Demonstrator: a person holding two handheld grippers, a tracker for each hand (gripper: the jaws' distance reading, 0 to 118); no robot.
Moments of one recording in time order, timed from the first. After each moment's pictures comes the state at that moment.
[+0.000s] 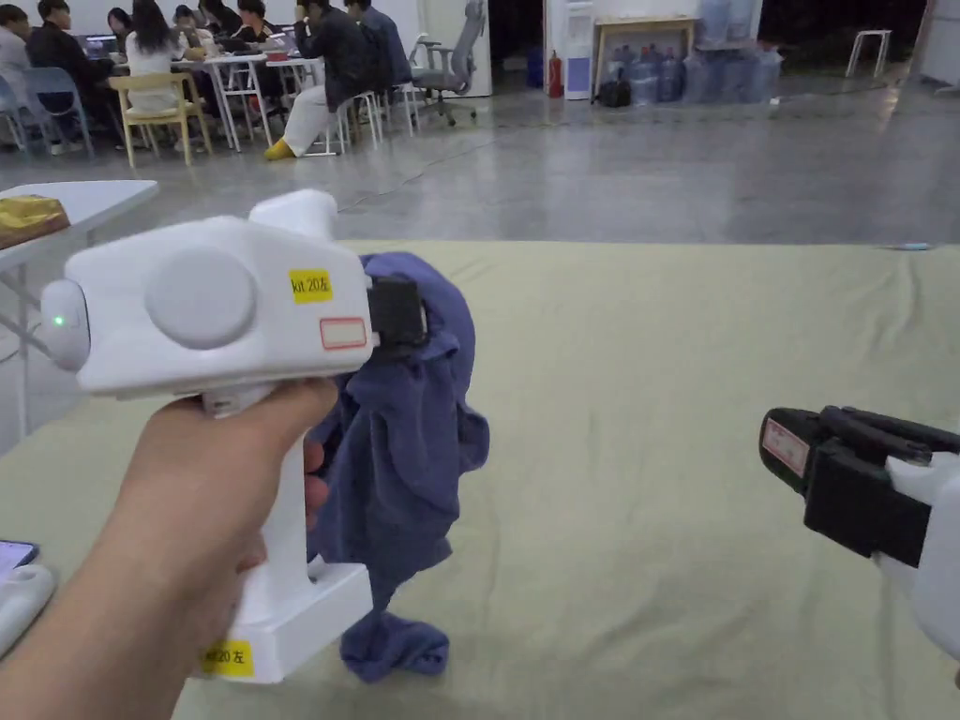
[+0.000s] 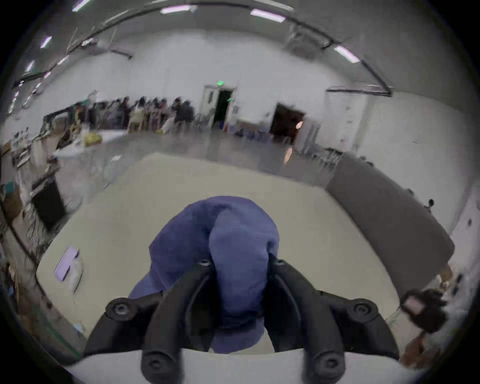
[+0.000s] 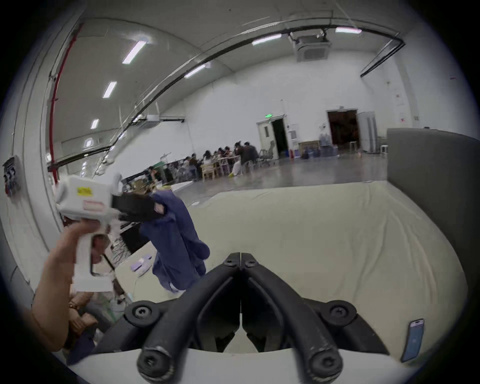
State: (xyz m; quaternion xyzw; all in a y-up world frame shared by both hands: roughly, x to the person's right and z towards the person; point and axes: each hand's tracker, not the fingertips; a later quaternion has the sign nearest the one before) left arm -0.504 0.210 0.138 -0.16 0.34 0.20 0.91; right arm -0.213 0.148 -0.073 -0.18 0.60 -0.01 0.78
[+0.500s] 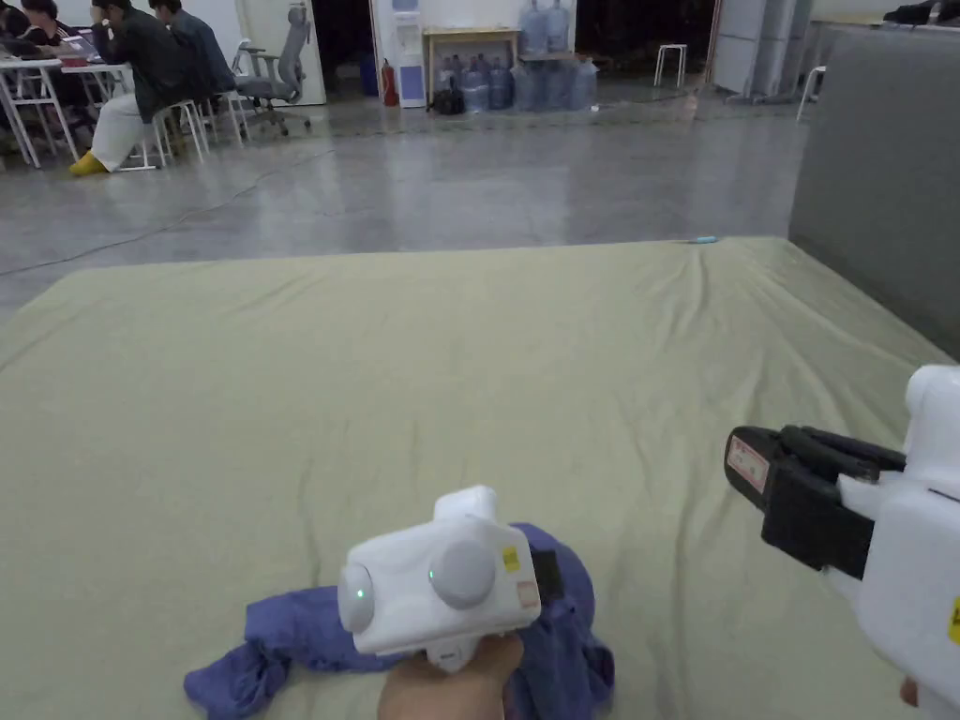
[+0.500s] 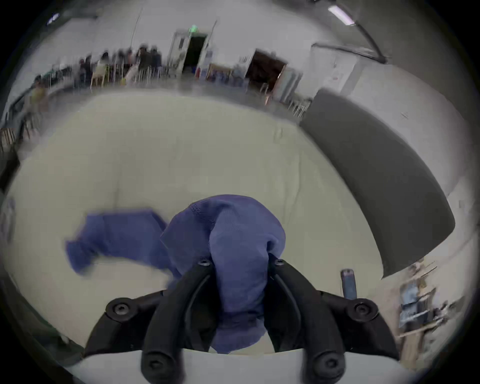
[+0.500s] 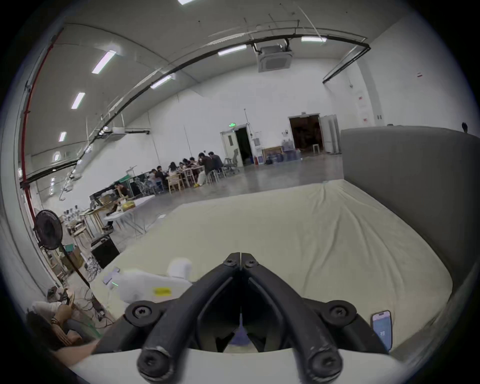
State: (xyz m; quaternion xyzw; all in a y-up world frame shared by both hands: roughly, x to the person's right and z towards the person) left arm -0.408 -0.048 -0.072 -0.36 0.23 0.36 0.83; right arm -0.134 0.131 -0.132 -0.20 0.51 -0.02 0.83
